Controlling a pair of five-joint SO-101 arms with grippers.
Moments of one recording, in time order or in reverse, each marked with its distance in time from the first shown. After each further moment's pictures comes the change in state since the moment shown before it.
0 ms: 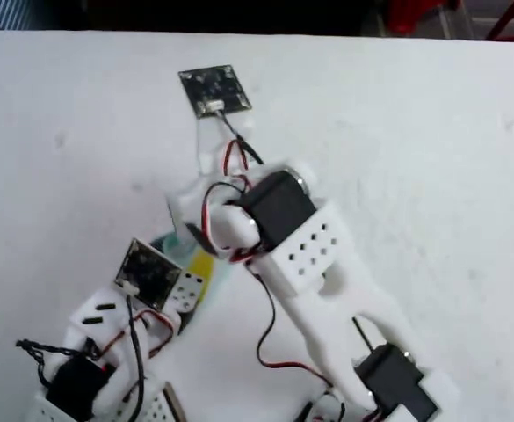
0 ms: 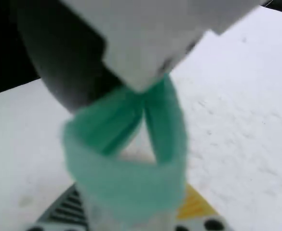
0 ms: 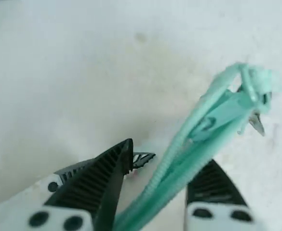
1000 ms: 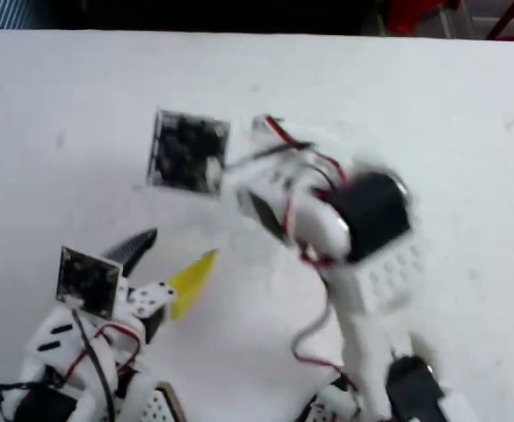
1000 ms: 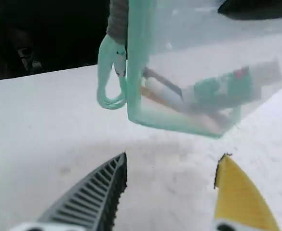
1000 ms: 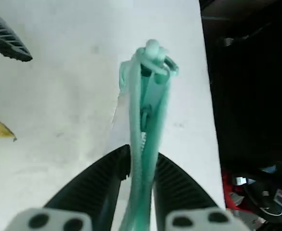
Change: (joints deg) left arm -10.0 -0.6 -12.0 13.8 4.6; right arm 10.9 -8.4 -11.0 0.4 75.1
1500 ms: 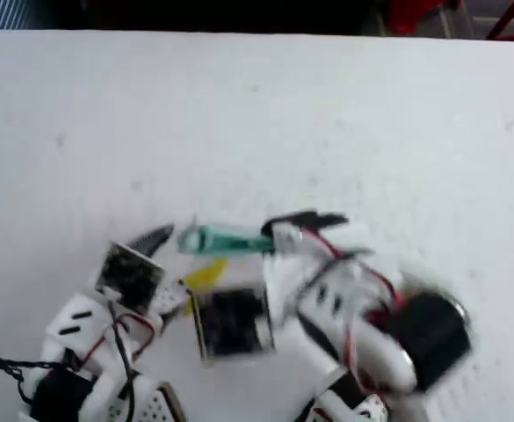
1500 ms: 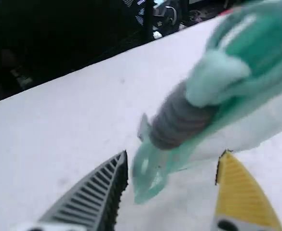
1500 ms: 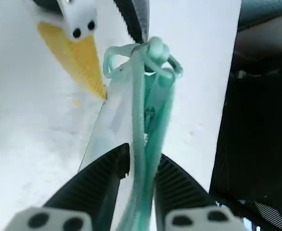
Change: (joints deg) left arm 3.8 0.1 6.9 -5.5 -9.6; right arm -7.6 -30.0 30.8 0.1 12.6
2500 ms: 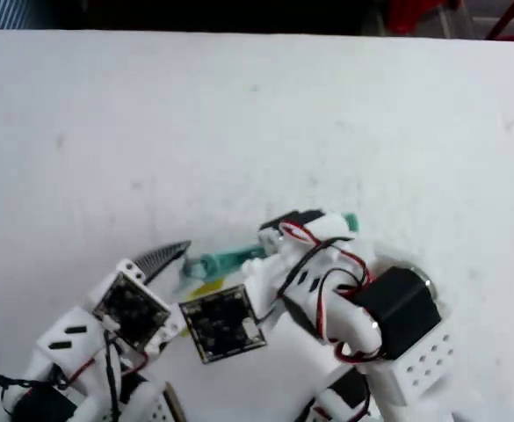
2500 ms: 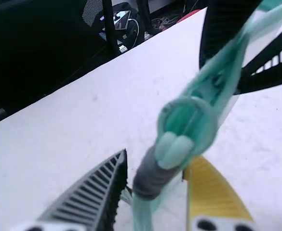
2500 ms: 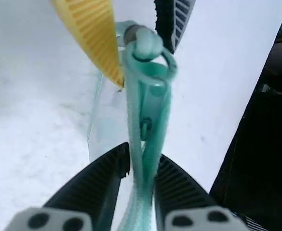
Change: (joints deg) left arm 8.5 -0.1 -7.8 5.8 -3.2; right arm 2.6 4.6 4.1 0.0 13.8
